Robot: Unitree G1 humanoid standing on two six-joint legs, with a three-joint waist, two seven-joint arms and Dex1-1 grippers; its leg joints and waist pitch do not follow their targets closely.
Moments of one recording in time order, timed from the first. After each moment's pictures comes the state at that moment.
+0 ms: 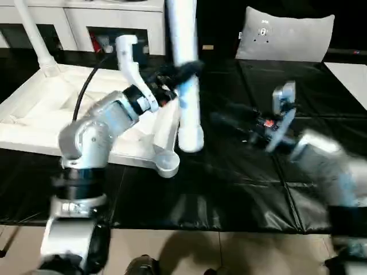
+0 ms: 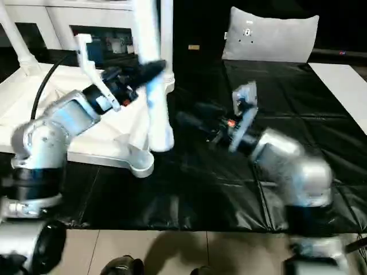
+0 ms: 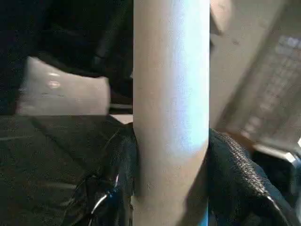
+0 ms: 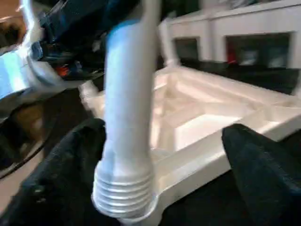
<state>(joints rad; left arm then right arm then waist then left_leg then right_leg) -0.75 0.20 0.10 0.09 -0.68 0.71 -0.62 -0.51 -0.43 -0.06 -0.01 0.64 0.70 0.86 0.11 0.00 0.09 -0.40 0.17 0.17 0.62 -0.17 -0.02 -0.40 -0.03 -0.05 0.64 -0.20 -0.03</state>
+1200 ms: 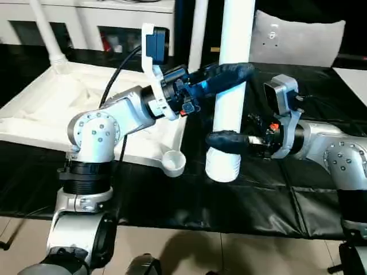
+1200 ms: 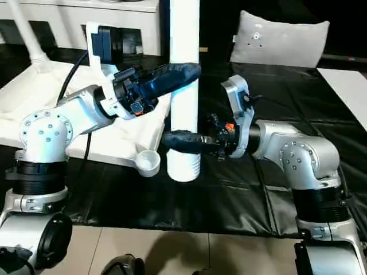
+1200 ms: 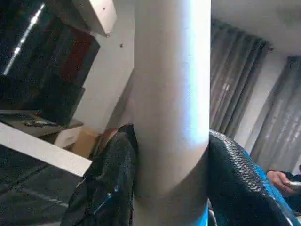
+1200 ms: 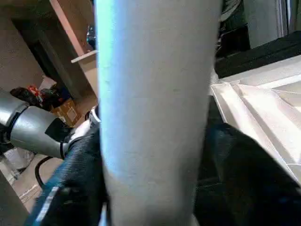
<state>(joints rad) -0.80 0.16 0.10 0.04 -0.95 0.89 -0.84 -0.59 -0.49 0.01 -0.03 0.83 0.89 1.18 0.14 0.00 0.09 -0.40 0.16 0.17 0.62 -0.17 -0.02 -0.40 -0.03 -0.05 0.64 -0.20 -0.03</state>
